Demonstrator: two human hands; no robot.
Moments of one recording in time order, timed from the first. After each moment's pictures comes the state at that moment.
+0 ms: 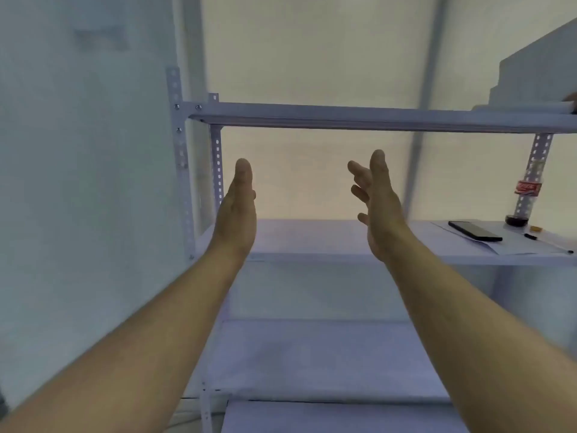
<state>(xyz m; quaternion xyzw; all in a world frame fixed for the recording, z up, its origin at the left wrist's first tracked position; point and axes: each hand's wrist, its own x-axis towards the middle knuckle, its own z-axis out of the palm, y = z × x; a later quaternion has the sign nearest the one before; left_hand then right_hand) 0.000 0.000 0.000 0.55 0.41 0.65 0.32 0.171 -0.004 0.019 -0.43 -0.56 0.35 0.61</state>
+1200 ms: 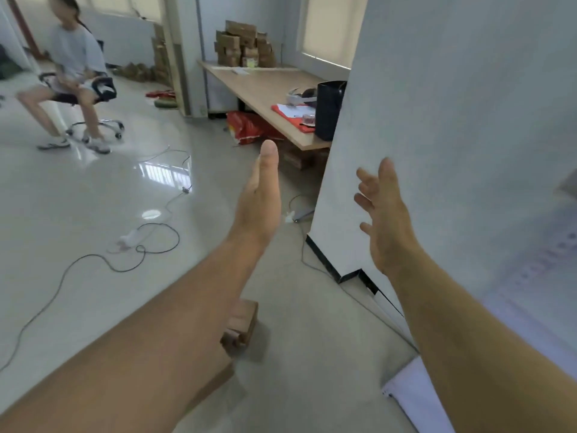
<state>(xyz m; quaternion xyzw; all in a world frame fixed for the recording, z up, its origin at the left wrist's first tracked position) -0.345 -0.251 -0.159 0.19 0.68 0.70 0.07 -0.263 -0.127 -0.147 -0.25 -0.70 0.64 0.22</state>
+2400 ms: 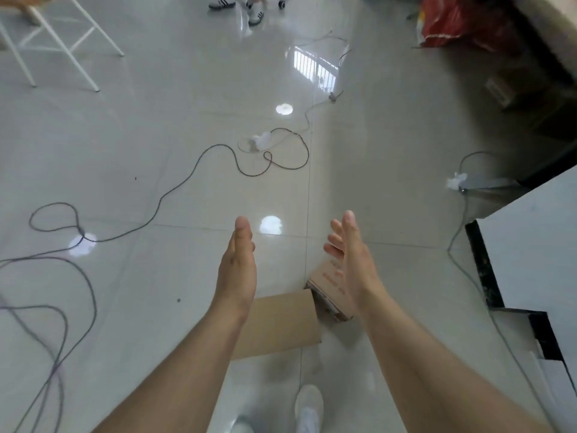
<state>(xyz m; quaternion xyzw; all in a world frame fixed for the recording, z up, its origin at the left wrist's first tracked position) -0.582 -0.441 -0.449 -0.28 0.70 0.65 0.07 -0.603 -0.295 -0.429 -0.23 -0.67 0.68 -0.19</state>
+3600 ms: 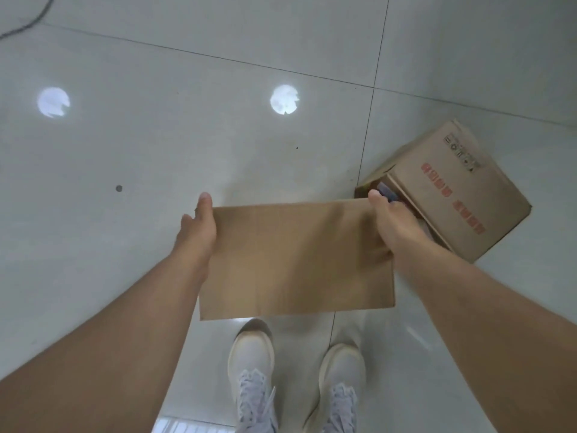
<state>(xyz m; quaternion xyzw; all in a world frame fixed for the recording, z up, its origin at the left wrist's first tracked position) -0.591 -0.550 -0.988 -0.58 0.62 0.47 0.23 -0.657 -0.303 -0.966 -0.34 -0.81 0.33 -0.35</state>
